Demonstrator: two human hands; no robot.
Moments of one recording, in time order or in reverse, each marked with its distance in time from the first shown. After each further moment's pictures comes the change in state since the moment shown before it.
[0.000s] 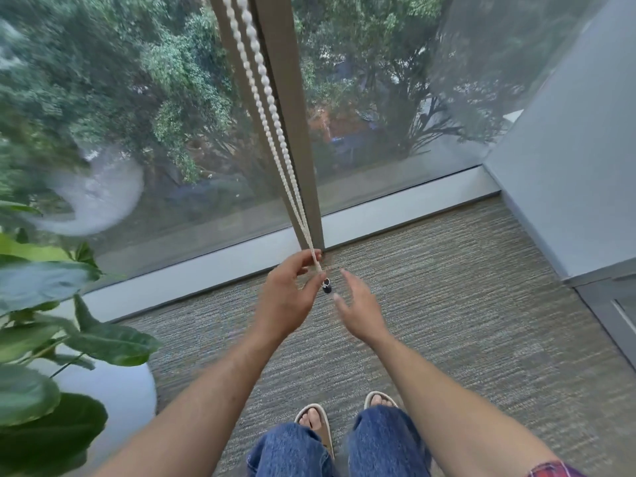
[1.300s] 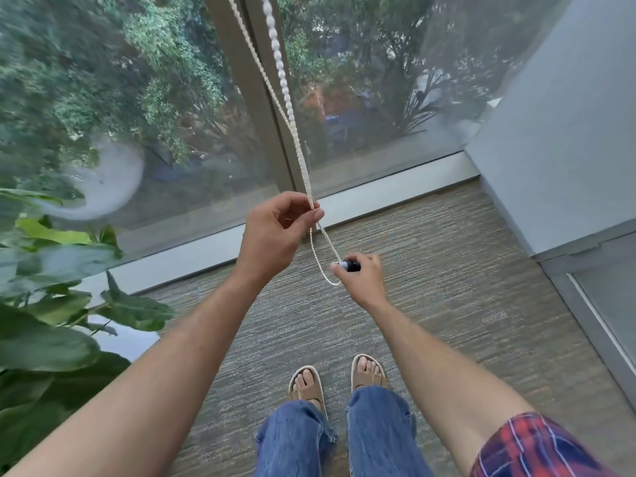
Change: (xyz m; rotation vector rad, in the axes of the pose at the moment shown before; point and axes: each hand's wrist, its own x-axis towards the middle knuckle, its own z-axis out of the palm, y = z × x) left_hand 0.020 0.117 -0.065 -0.274 0.016 0.027; right_hand -0.046 -0.035 -0.067 0.277 0.113 0.165
